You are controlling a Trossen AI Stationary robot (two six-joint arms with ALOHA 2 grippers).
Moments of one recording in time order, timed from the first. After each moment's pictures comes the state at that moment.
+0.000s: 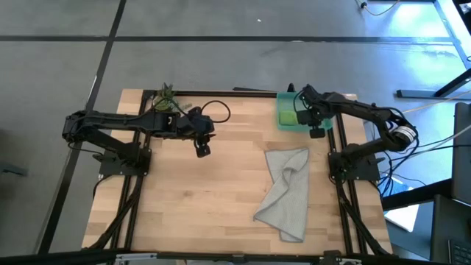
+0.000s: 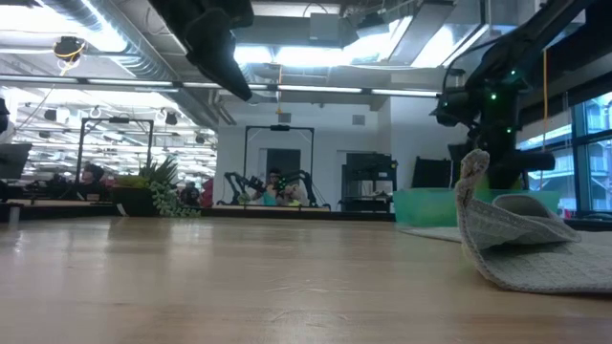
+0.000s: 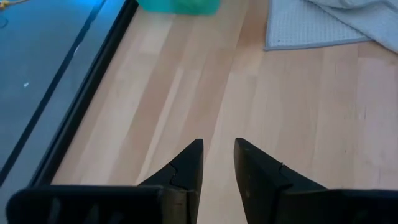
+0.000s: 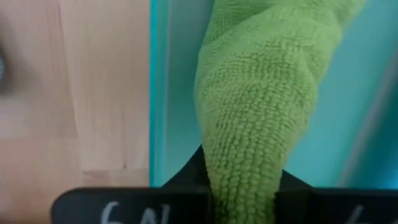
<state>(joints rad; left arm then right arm) 0.10 1.26 1.01 -0.56 -0.27 -0.02 -0.88 1.39 0.75 -0.76 0.14 -0.98</state>
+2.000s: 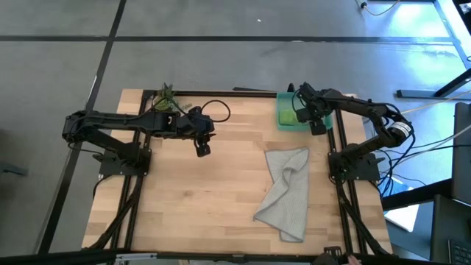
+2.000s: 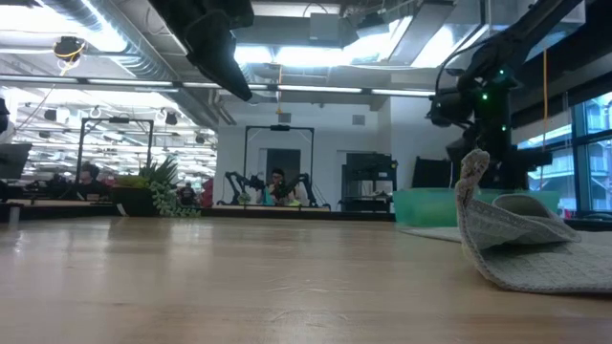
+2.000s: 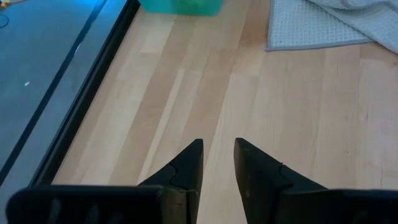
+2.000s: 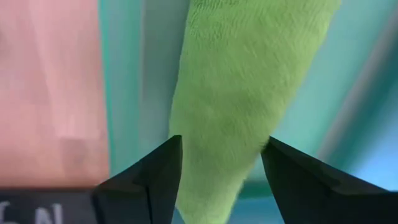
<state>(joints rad) 0.11 1.26 1.01 -0.56 -0.27 -0.02 -0.88 1.44 0.83 -0.83 0.25 -1.02</state>
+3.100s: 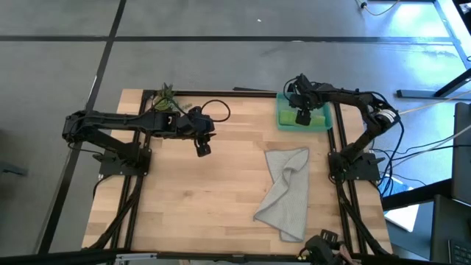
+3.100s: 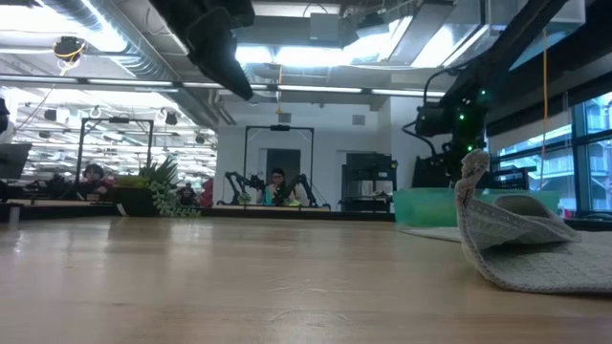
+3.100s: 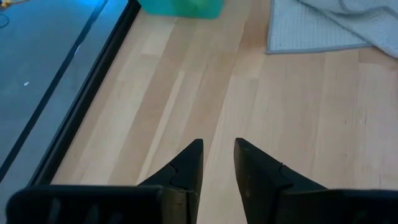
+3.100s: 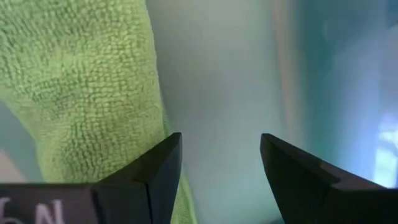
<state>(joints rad) 0.11 1.26 1.01 -0.55 -0.27 -0.03 -0.94 1.64 0.91 -0.58 0.21 -0.69</state>
